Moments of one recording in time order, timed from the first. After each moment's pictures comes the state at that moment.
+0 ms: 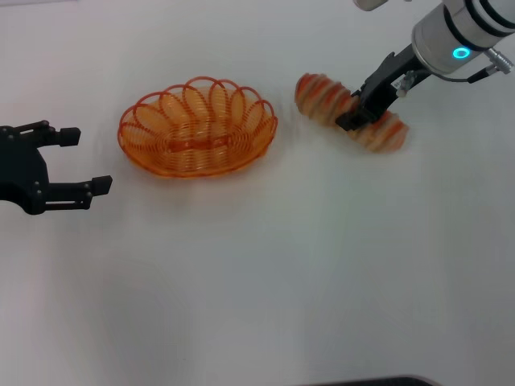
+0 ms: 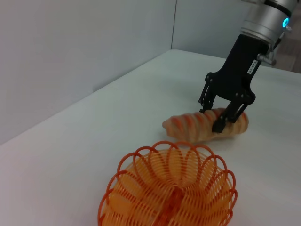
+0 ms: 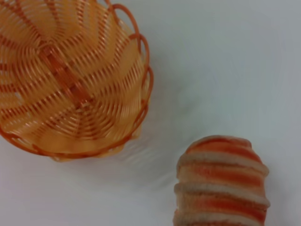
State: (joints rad) left arm -0.39 -2.16 0.57 1.11 2.24 1.71 -1.41; right arm 0.92 2.08 -0.96 -0.71 -2.74 -1.26 2.08
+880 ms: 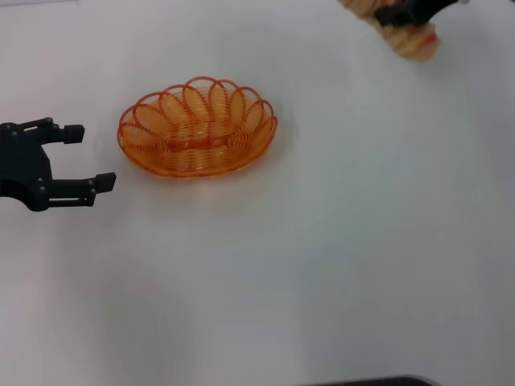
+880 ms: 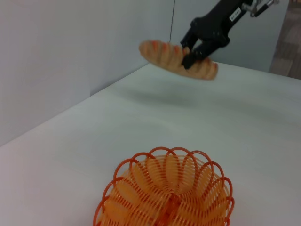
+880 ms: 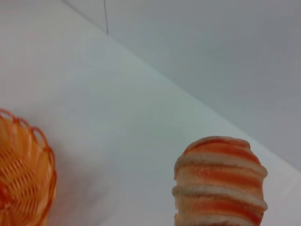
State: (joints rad) left arm -0.40 -2.16 0.58 1.11 2.24 1.71 -1.43; right arm 0.85 1.96 -0.81 -0.82 -2.51 -1.27 1.96
